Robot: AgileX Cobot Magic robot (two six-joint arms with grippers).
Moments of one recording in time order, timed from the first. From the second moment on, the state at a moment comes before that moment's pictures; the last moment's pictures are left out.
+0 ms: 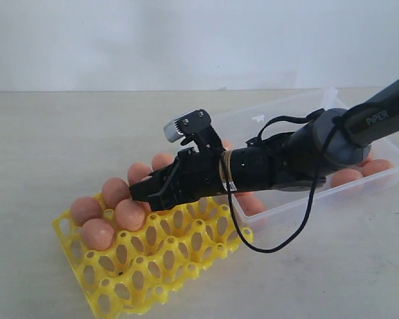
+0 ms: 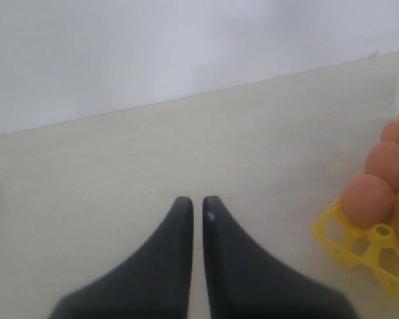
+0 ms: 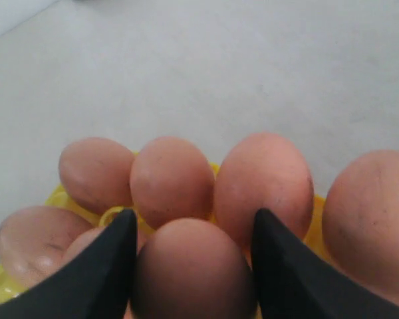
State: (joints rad) left arm -0.01 0.00 0.00 0.08 0.29 0.10; right arm 0.41 2.12 -1.07 -1.09 -0.77 0.98
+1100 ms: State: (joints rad) left arm -0.01 0.00 0.00 0.08 0.29 0.10; right arm 0.41 2.12 -1.07 -1.12 -0.80 1.05
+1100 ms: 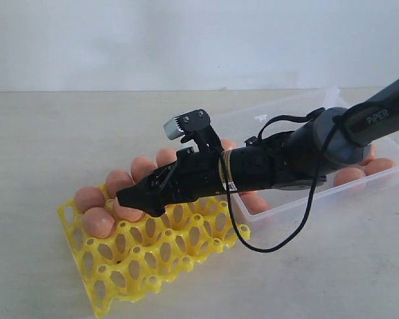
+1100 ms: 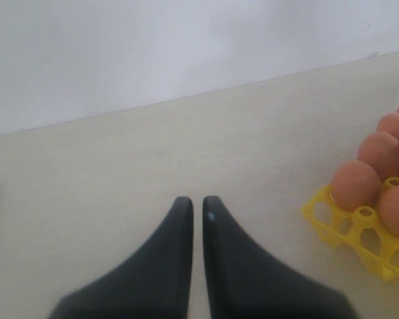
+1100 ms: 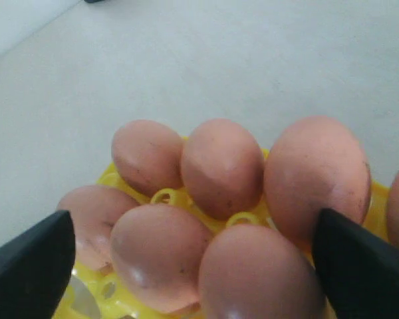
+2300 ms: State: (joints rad) left arm -0.01 0.00 0.00 0.08 0.29 0.10; right arm 0.41 1.67 -1.07 -0.82 0.03 0.67
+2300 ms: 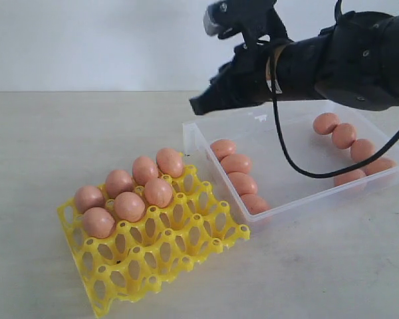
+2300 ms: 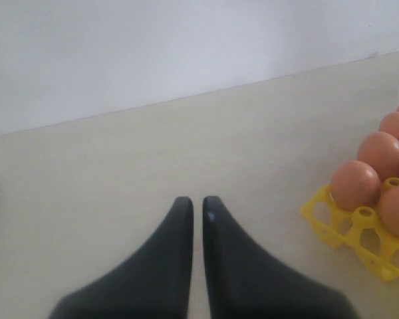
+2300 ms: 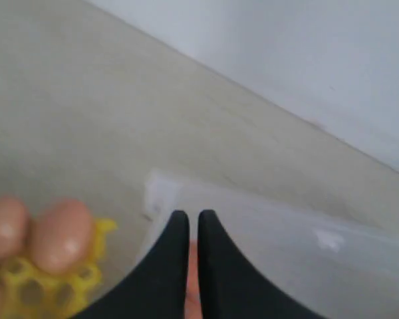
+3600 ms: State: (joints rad) left arm -0.01 0.00 0.00 0.08 0.29 0.10; right arm 0.15 1.97 -1.48 0.38 1.15 -0.81
